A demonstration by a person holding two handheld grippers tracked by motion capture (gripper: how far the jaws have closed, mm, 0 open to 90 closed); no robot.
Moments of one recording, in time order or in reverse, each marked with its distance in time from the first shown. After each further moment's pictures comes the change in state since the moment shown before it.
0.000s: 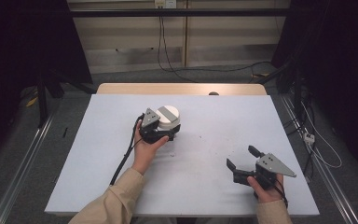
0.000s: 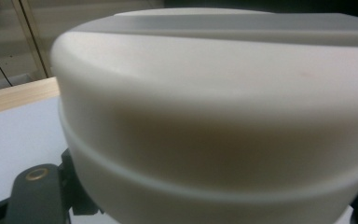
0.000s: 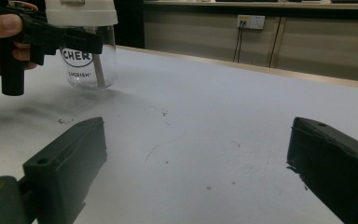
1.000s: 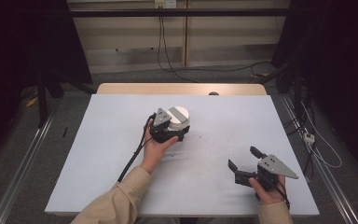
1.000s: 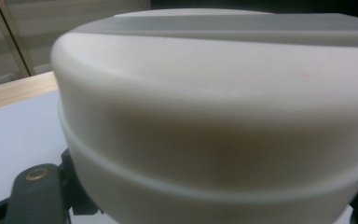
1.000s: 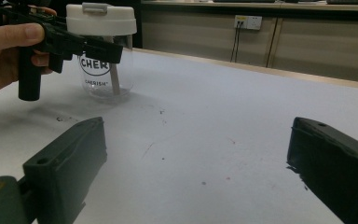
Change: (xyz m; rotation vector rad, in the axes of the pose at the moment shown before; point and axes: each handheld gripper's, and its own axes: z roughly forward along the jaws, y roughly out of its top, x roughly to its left) left arm -0.016 0.000 0.027 0.027 -0.038 0.032; right arm -0.001 -0.001 -0.005 -0.001 -0.009 -0.004
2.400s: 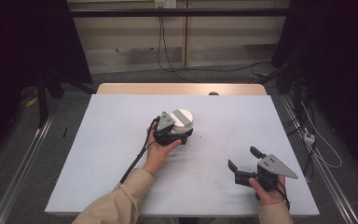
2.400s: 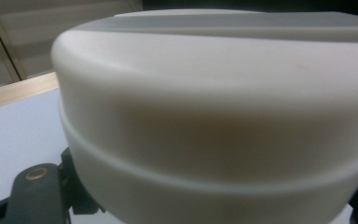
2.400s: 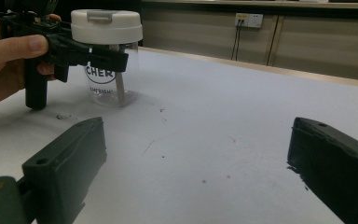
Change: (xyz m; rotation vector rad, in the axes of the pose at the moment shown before) left arm -0.009 -0.010 0.008 -0.024 -0.020 0.032; right arm 0.000 0.000 0.001 0.009 0.001 -0.001
